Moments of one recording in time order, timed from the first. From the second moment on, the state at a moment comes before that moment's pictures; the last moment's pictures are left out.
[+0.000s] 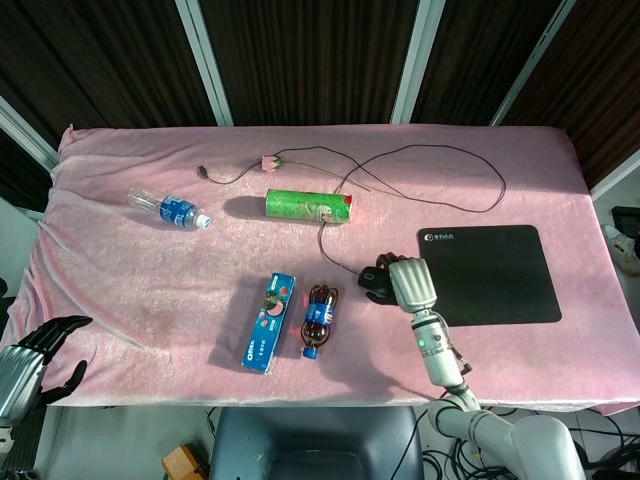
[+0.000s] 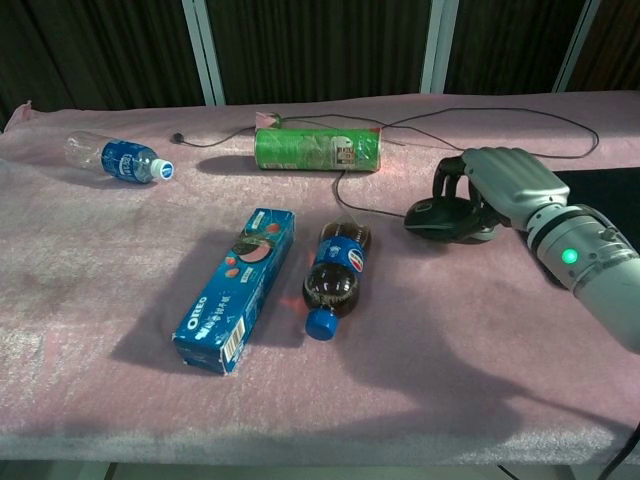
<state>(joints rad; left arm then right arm) -0.12 -1.06 0.06 -1.51 1.72 1.59 -0.31 0.66 -2.03 0.22 -0.67 -1.38 1.18 -0.03</state>
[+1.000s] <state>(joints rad) -0.11 -1.05 0.06 -1.52 1.72 1.58 -0.30 0.53 -1.89 0.23 -0.39 -1.27 1.00 0.15</state>
